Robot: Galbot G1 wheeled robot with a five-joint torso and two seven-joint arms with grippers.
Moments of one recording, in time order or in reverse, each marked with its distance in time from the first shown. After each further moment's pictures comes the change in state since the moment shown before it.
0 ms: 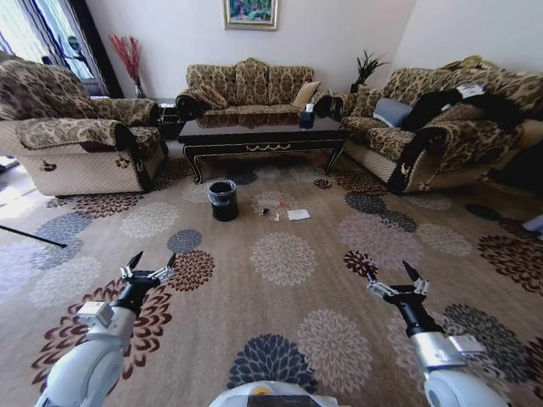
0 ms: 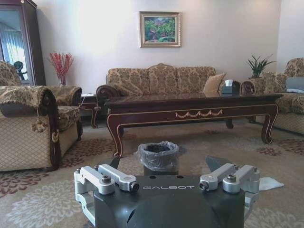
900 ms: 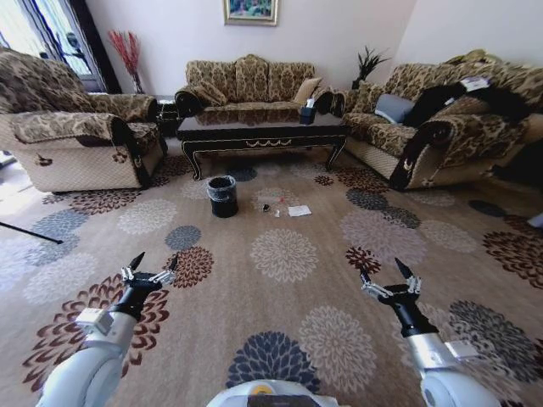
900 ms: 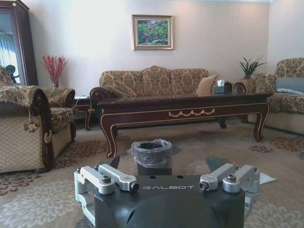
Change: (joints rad) left arm 0.054 -0.006 0.003 -0.034 0.020 -0.047 0.016; right arm 0.005 -0.019 -0.015 -0.031 -0.015 0.102 -0.072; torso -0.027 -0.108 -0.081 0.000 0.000
